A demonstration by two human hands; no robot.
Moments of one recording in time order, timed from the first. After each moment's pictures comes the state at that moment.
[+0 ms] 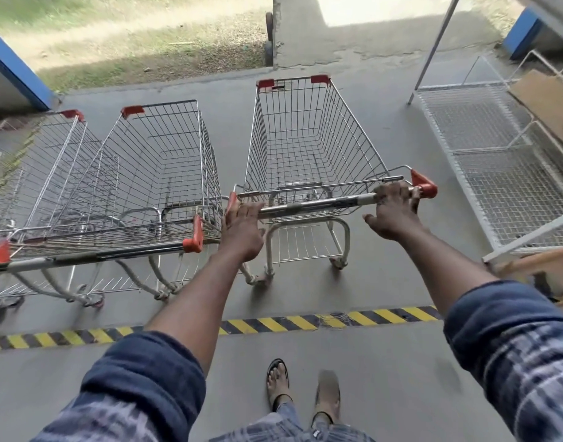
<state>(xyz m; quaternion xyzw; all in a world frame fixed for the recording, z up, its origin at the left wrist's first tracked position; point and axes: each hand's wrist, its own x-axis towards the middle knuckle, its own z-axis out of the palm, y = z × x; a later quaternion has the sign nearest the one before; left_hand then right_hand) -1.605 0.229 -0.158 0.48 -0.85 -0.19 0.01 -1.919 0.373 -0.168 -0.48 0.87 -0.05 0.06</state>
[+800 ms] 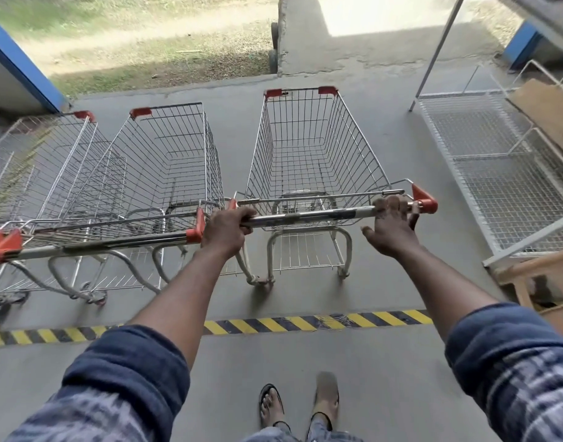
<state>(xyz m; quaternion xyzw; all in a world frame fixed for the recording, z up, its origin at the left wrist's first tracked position) -1.569 0.243 -0.131 0.49 -0.85 -0.18 0.09 -1.891 0.414 -0.173 -0.48 0.87 -0.09 0.06</state>
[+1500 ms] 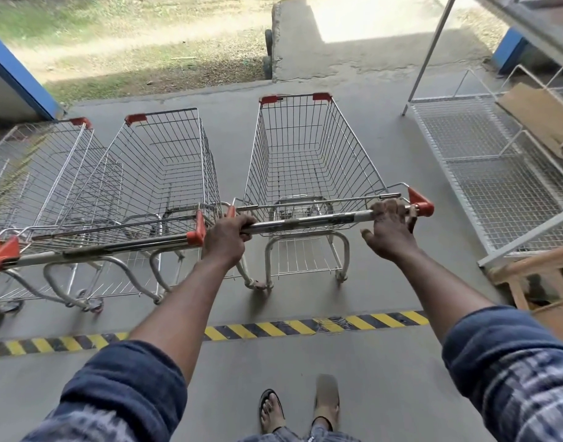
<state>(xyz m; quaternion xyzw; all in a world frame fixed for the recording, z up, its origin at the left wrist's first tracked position) -1.565 0.259 -0.133 0.48 -0.85 -0.18 0.13 -1.891 0.422 -0.173 -0.48 0.87 -0.10 0.04</state>
